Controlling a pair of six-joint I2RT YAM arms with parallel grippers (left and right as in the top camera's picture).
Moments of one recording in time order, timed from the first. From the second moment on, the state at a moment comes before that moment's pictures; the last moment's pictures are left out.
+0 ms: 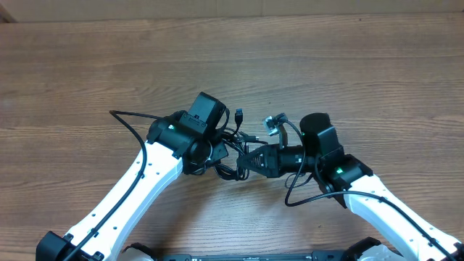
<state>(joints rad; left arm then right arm) -0.52 1.44 1.16 -1.04 0.06 -0.94 0.48 1.27 0.65 0.02 -0.92 0.66</state>
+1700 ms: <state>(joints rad) -0.48 1.44 1.17 -0.99 -0.02 -0.60 0.27 1.25 0.65 -0.29 -0.89 0.65</state>
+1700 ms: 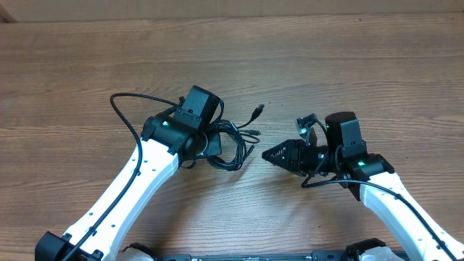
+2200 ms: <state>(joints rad) -0.48 1.45 1.17 -1.03 -0.04 -0.63 0.44 1.25 0.65 0.14 -0.96 0.61</state>
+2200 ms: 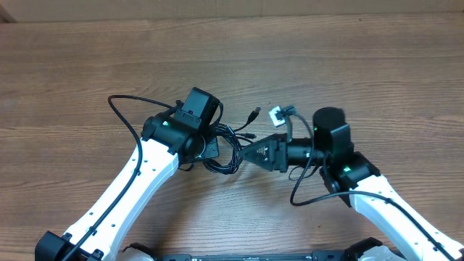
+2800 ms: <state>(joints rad) -0.48 1.45 1.17 -1.03 0.04 -0.63 0.65 1.25 0.65 -0.14 0.02 0.77</state>
